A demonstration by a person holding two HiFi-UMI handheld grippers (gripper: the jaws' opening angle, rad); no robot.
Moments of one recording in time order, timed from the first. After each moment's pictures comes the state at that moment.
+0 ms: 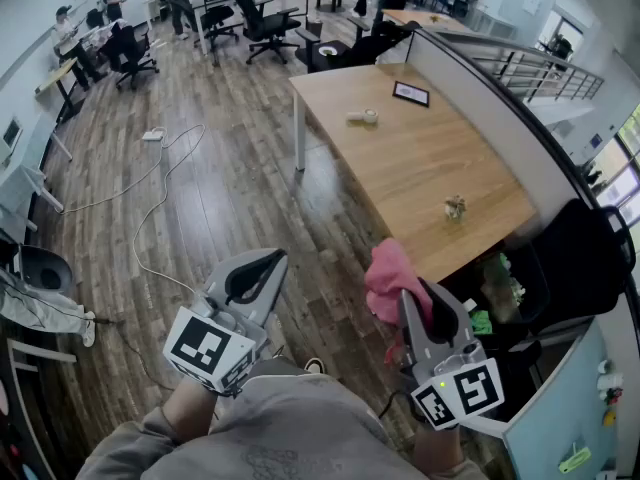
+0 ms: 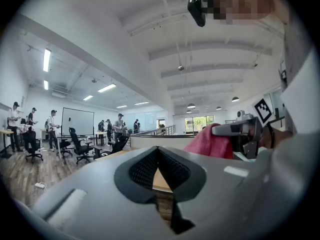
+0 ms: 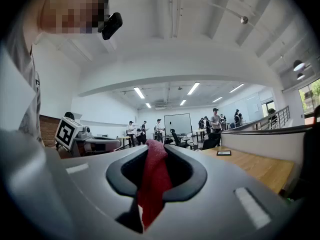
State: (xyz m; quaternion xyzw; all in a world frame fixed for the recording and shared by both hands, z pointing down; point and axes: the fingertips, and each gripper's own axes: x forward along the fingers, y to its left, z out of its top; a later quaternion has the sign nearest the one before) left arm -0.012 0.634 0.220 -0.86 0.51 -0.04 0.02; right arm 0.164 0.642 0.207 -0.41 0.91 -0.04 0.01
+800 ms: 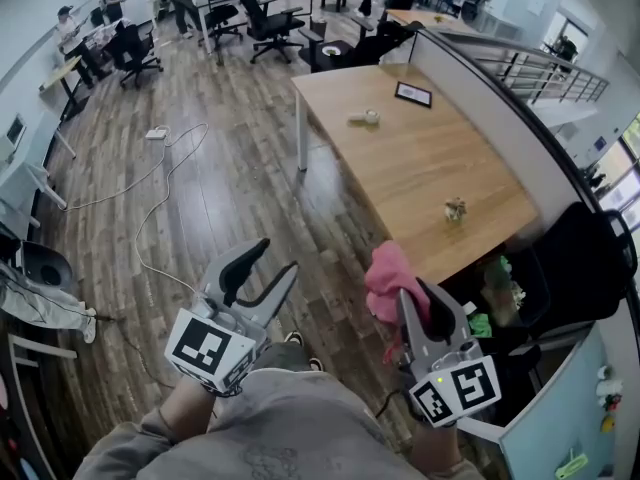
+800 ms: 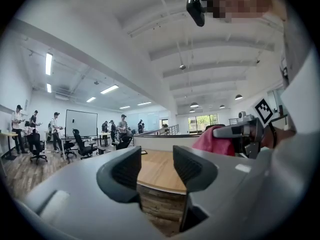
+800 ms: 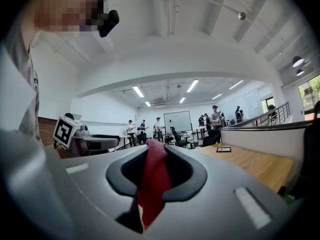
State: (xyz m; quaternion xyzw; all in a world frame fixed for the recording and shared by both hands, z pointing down) left arm -0.005 0.625 0.219 -0.85 0.53 -0.04 0.02; right arm 0.177 0.628 0.217 -0.41 0.91 -0.06 0.00
